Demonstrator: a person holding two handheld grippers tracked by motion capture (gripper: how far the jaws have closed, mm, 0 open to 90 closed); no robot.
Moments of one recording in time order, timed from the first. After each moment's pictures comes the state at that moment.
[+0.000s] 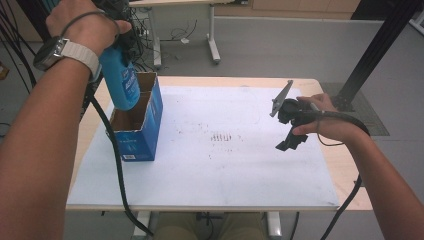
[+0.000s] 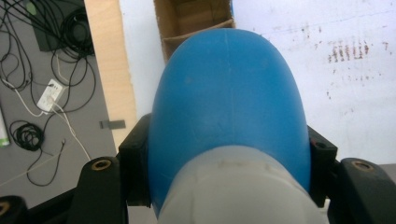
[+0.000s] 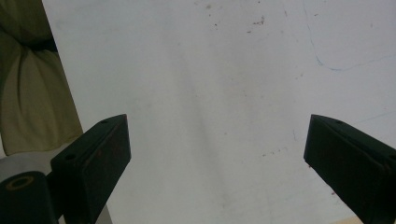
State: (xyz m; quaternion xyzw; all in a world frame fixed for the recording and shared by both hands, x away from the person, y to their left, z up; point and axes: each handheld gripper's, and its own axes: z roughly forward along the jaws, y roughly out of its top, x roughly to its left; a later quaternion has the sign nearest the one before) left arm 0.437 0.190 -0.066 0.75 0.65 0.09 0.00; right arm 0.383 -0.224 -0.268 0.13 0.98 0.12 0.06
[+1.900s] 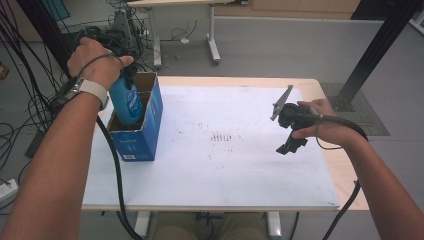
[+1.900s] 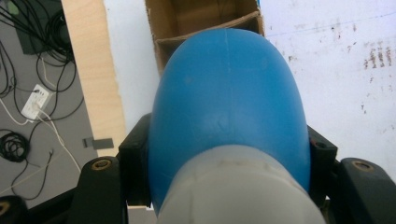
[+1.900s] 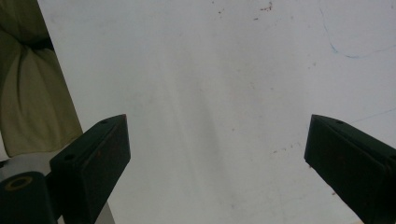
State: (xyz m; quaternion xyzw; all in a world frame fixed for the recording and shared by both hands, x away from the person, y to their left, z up) left arm 0.456 0.210 -0.155 0.76 0.65 0.08 0.01; right arm 0.384 -0.228 -0.283 0.14 0.98 0.12 0.04
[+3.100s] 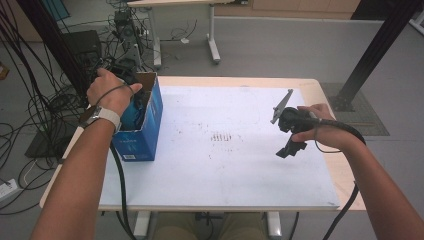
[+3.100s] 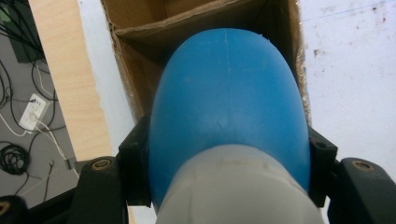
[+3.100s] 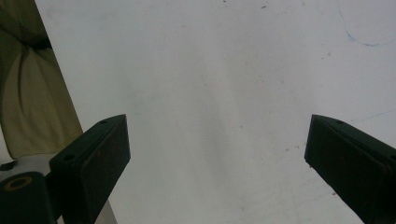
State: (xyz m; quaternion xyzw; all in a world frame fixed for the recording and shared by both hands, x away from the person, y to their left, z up) left arm 0.463 0.211 -0.234 0.77 0.63 0.09 0.00; right arm 0.384 -0.233 -0.298 0.16 0.98 0.12 0.03
